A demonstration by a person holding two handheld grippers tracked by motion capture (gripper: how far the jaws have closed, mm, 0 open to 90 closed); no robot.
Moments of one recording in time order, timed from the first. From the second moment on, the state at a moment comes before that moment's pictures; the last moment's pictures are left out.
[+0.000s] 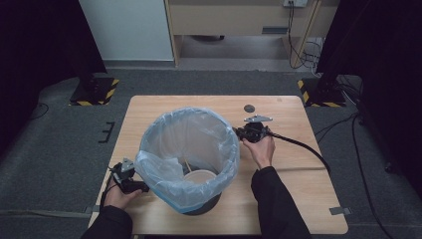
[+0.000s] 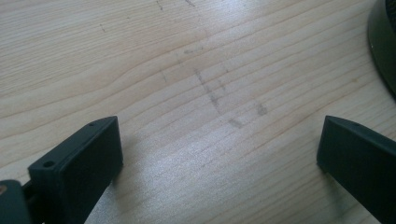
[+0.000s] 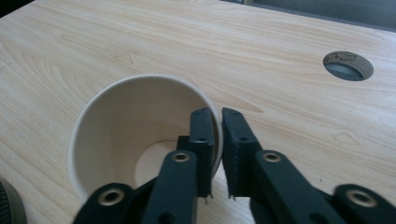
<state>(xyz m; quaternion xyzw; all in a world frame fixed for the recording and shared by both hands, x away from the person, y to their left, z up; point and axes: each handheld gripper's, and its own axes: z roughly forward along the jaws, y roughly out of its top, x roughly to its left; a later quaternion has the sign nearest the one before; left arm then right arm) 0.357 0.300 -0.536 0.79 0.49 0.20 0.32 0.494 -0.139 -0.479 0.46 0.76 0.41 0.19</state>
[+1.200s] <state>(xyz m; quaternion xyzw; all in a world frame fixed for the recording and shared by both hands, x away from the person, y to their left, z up) 0.357 0.300 -0.536 0.79 0.49 0.20 0.32 0.416 -0.230 -0.373 0.44 0.66 0.57 0.20</state>
